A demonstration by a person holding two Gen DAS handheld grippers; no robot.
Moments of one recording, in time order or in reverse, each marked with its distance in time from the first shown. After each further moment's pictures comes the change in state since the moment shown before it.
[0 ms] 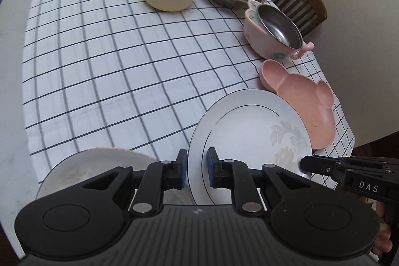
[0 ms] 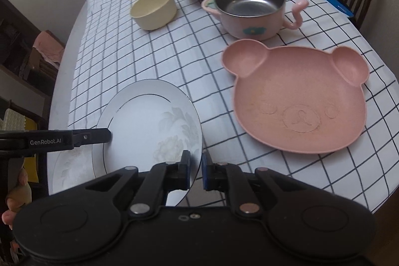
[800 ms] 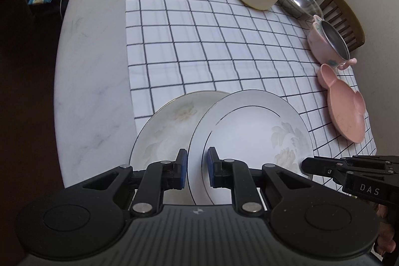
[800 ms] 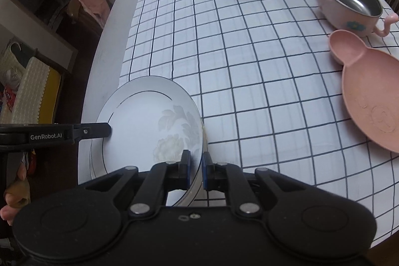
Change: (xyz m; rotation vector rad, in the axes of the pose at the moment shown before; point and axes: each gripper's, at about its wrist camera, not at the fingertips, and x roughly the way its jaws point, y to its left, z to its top) left arm -0.051 0.100 -0.071 -0.182 -0.007 0.104; right arm 0.040 0.111 -0.029 -0.192 0.127 0.087
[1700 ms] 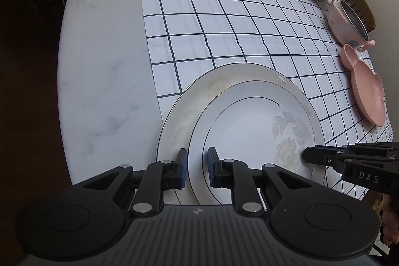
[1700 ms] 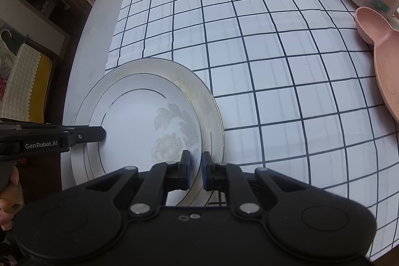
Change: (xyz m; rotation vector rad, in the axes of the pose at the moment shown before) left arm 0.033 0.029 -0.013 0.027 0.056 0.030; right arm 0.056 0.010 -0.010 -0.001 0.063 -0.033
